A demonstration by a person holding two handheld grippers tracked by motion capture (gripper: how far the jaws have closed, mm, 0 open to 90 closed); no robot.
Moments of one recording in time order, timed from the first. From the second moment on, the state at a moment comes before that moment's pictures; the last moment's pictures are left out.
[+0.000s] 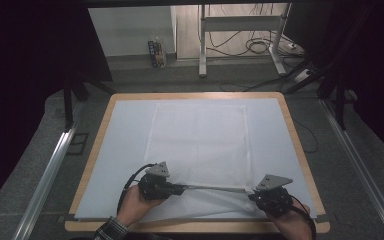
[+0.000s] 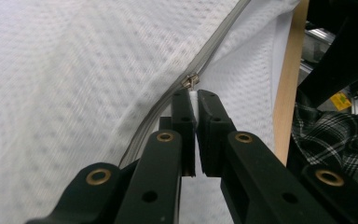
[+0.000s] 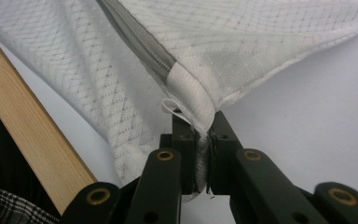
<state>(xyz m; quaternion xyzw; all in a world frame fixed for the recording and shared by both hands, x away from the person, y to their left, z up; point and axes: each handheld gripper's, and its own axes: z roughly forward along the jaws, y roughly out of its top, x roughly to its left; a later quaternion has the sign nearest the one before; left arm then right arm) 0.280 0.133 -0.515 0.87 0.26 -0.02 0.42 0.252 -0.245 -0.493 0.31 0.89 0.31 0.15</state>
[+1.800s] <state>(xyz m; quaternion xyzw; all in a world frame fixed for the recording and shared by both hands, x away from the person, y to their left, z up) 0.258 0.215 -0.517 0.85 0.34 0.01 0.41 0.254 -0.251 -0.491 0.31 0.88 0.31 0.15</state>
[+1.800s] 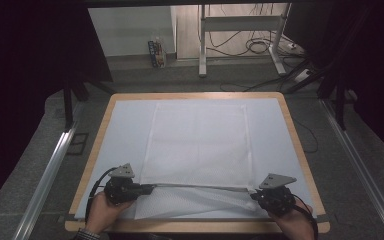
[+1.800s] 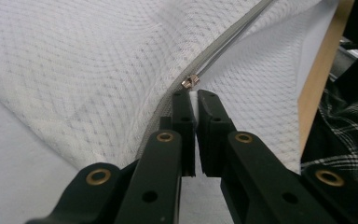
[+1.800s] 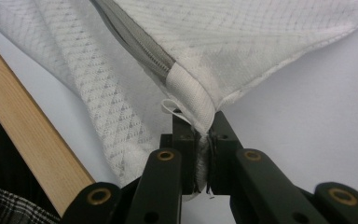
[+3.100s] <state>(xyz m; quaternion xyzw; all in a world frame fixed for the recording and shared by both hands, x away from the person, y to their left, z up) 0.244 0.249 -0.518 0.84 0.37 0.03 0.40 0.254 -0.248 -0.492 0.31 0.89 0.30 0.15</state>
